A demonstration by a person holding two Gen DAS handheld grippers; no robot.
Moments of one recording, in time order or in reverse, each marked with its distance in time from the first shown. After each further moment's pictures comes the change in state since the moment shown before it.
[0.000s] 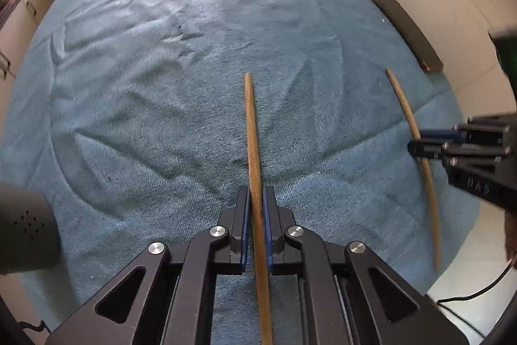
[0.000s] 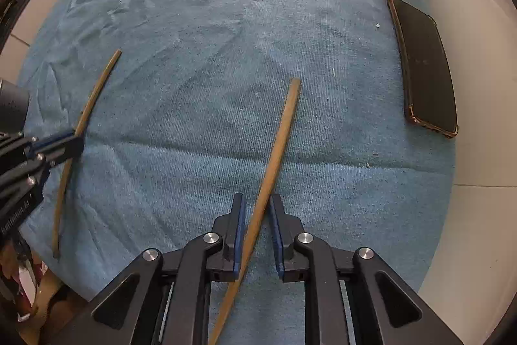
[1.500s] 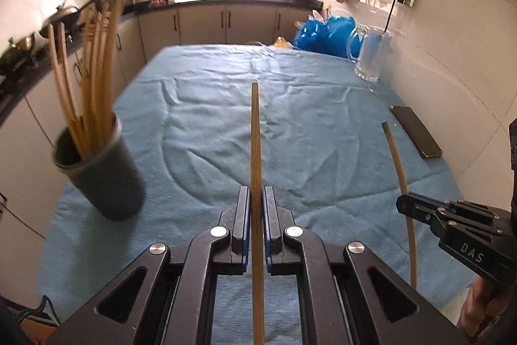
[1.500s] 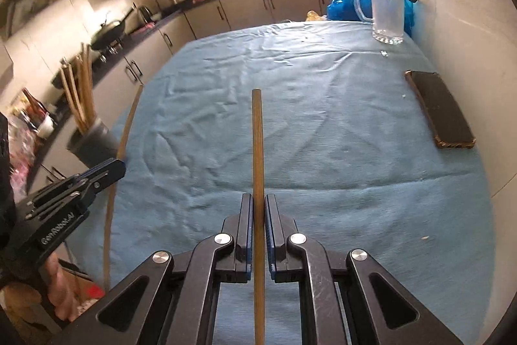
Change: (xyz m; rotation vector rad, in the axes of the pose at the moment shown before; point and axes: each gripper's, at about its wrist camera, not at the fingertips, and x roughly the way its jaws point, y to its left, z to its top) left arm -0.093 0.006 -0.077 -0.219 -0.522 0.184; right arm -0.066 0.053 -0.096 0.056 -0.583 0.281
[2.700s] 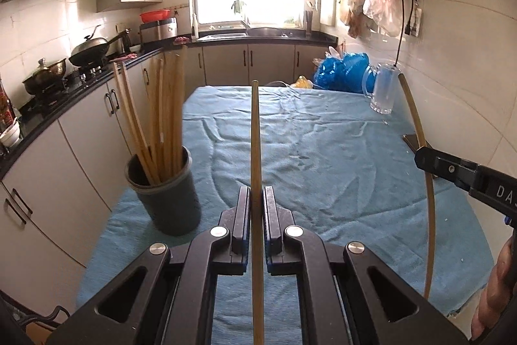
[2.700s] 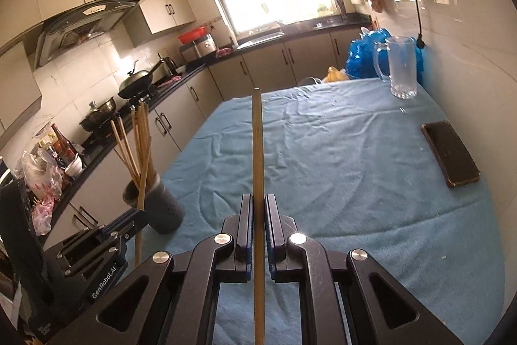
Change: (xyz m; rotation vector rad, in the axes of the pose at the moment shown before) left arm -0.069 0.024 -0.009 -0.005 -0.176 0.103; right arm -0.052 0.055 0.019 -0.010 -0.251 0.078
